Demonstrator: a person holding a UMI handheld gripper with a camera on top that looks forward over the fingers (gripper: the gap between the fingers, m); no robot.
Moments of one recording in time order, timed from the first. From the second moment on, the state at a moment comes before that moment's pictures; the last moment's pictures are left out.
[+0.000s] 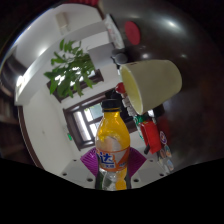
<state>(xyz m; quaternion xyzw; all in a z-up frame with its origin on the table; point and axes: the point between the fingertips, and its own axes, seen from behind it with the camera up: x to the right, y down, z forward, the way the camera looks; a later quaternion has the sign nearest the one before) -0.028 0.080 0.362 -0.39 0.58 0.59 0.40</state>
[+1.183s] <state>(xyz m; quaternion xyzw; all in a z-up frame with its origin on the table) 0.107 0.047 0.372 -0.73 0.12 -0.09 0.67</state>
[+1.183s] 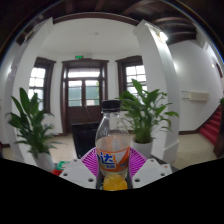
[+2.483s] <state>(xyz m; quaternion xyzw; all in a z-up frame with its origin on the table) 0.239 -0.017 0.157 -0.78 0.17 -0.10 0.59</state>
